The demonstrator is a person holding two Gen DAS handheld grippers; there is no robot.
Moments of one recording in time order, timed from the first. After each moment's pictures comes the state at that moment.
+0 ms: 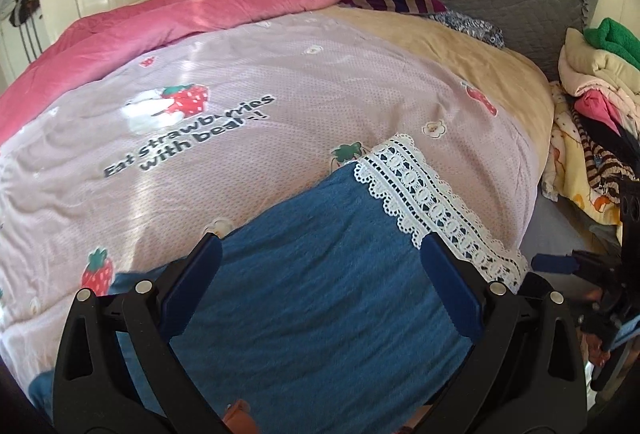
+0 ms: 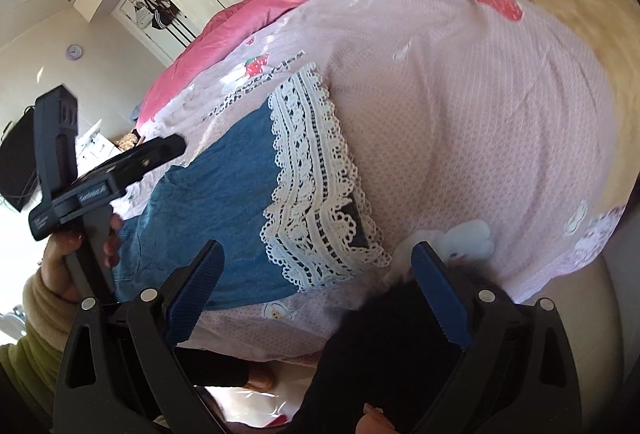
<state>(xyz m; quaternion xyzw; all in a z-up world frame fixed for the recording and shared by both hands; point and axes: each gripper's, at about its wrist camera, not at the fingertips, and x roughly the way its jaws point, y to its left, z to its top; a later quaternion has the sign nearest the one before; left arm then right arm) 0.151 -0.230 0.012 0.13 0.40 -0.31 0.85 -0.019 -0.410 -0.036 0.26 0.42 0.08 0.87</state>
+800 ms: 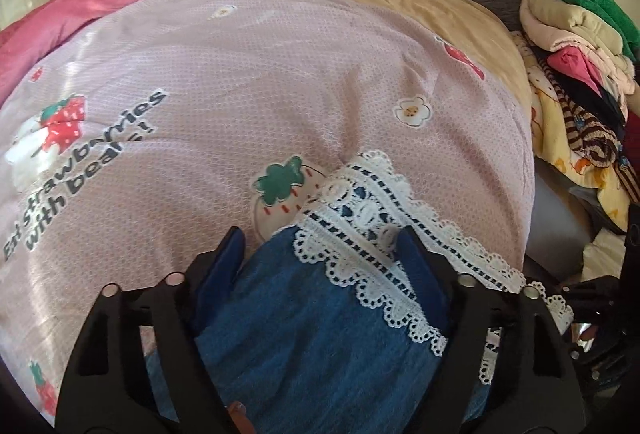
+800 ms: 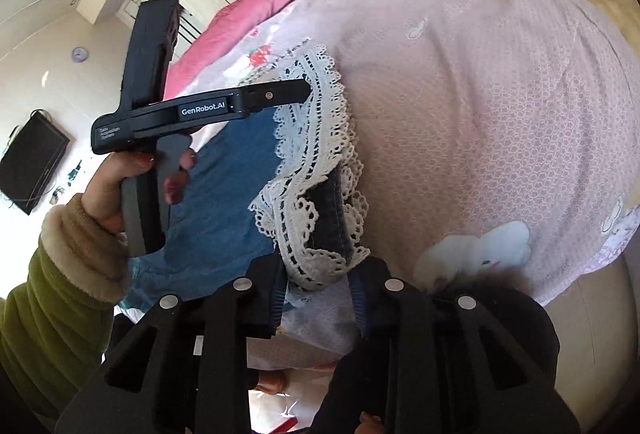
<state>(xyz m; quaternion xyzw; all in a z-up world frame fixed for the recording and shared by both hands) 0.221 -0.313 -0.043 0.17 0.45 -0.42 0.77 -0.009 -0.407 -0.057 0.29 0.42 0.10 0.86</state>
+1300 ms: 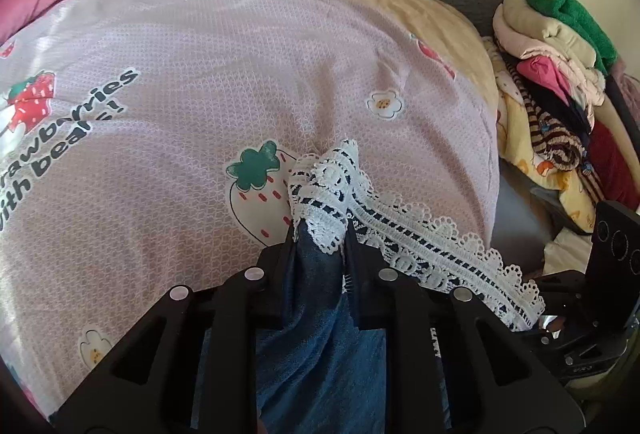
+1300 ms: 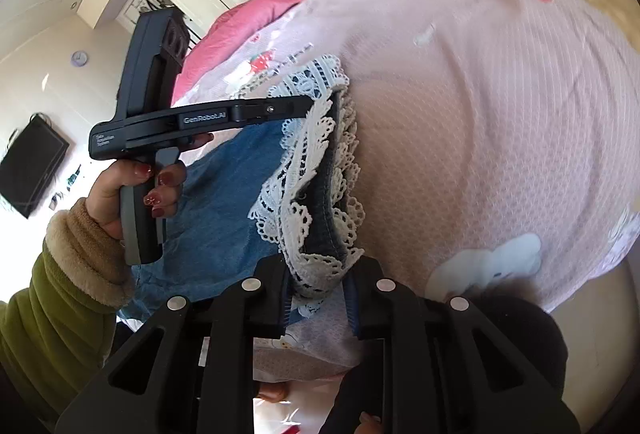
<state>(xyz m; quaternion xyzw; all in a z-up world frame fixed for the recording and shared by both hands) 0.225 -0.301 -0.045 0.12 0.48 -0.47 0.73 0.006 -0.391 -0.041 0.25 0.40 0.09 0.88</state>
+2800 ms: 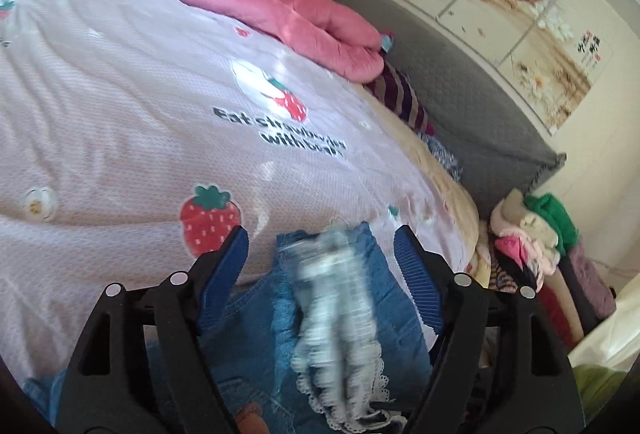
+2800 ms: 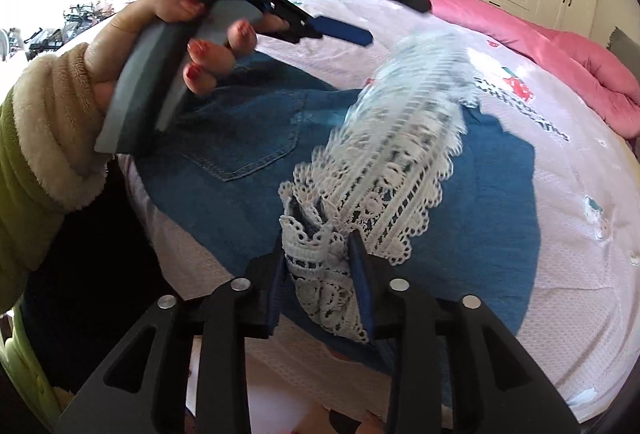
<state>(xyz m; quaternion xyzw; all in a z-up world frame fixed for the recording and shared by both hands) 0.200 0.033 -0.003 -0.20 0.38 -0.36 0.83 0.033 -0.115 -0.041 -0.12 0.40 0.27 0.87</state>
